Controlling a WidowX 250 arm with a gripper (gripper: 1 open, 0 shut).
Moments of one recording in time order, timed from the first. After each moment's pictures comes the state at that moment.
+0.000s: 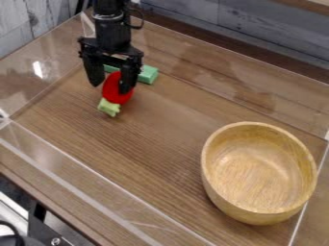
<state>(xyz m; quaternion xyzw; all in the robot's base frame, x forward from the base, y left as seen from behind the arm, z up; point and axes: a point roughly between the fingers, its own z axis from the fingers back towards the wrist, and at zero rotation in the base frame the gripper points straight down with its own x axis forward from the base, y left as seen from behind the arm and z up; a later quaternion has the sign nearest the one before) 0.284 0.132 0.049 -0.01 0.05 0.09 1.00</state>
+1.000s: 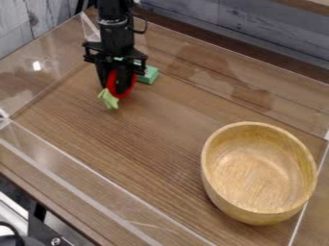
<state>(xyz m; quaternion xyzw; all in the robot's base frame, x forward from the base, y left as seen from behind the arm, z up) 0.294 0.130 0.039 -0.01 0.05 0.10 0.99</state>
